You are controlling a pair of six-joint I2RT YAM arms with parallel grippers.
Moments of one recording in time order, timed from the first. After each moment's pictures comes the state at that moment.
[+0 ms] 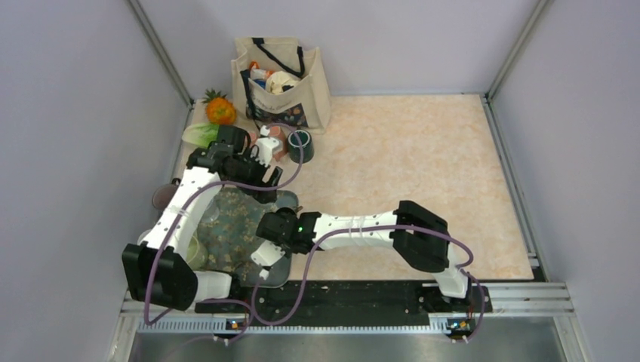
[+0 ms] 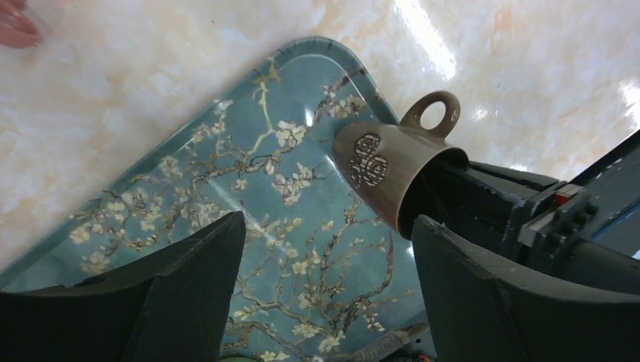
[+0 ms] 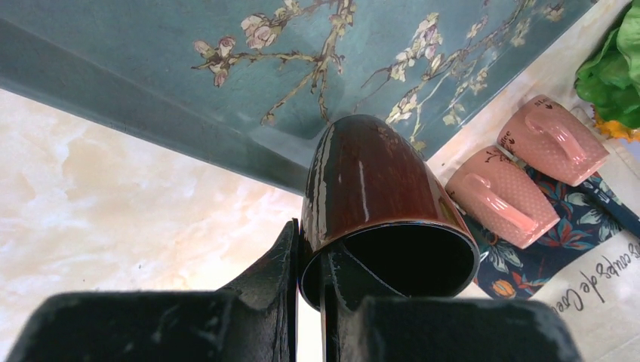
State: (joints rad) left arm -0.18 1.30 1.20 -0.97 0.36 0.37; right arm 1.34 2.05 1.55 -0.56 0.33 -1.16
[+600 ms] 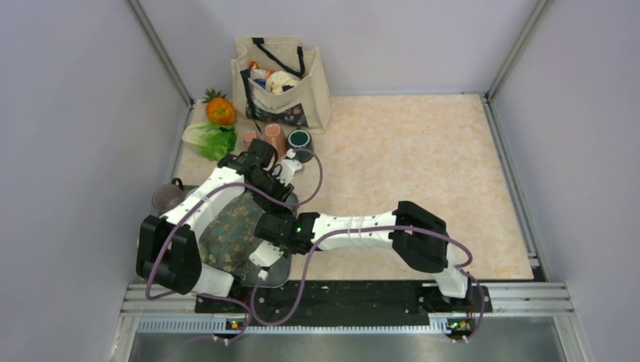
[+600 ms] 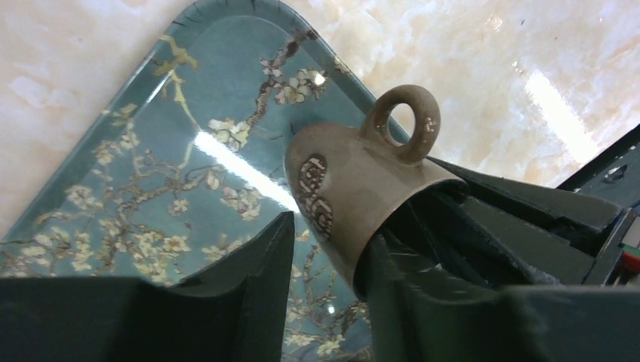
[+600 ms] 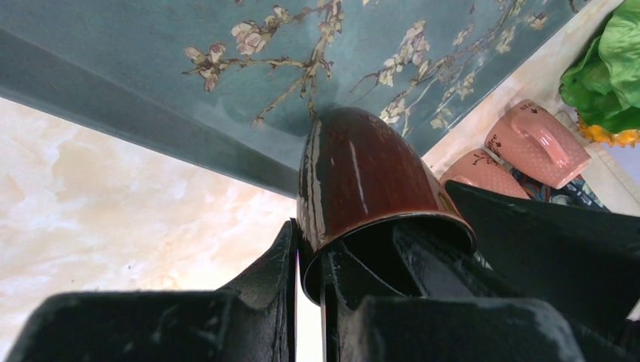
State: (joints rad) left arm -0.34 1.42 1.06 -0.88 0.27 0.39; right arm 1.35 2.06 1.57 -0.57 0.34 -1.19
